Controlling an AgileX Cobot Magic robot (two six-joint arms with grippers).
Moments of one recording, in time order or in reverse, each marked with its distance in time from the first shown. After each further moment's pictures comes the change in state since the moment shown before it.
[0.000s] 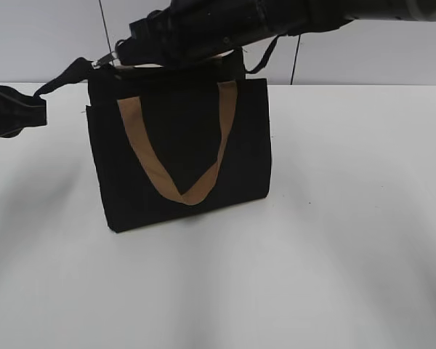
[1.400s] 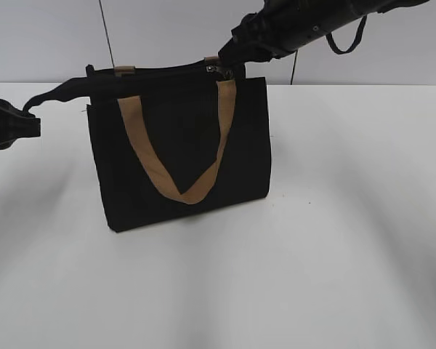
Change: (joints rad) left arm 0.000 0.000 0.000 -0.002 0.122 0.001; right arm -0.220 -0.034 0.000 -0.389 0.040 0.205
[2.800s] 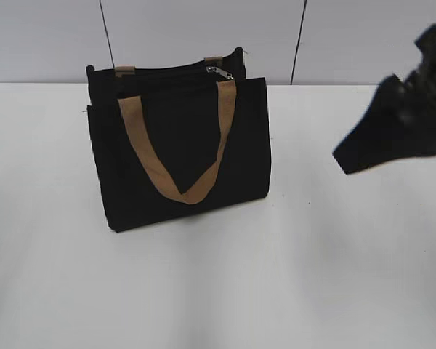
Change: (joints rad) left arm -0.531 -0.833 0.001 -0.226 1.036 0.077; right arm 0.003 -0.572 0.377 -0.409 0.453 0.413
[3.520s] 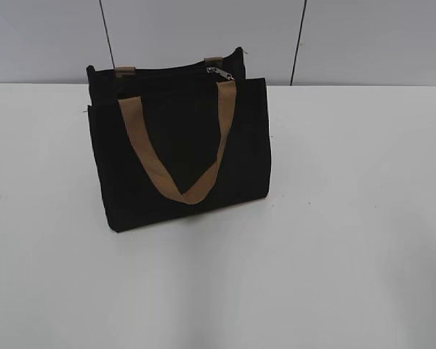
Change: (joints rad) left arm -0.002 -0.505 0.046 -0.153 0.305 0.230; right arm 0.000 -1.042 0.601 -0.318 -0.013 0.301
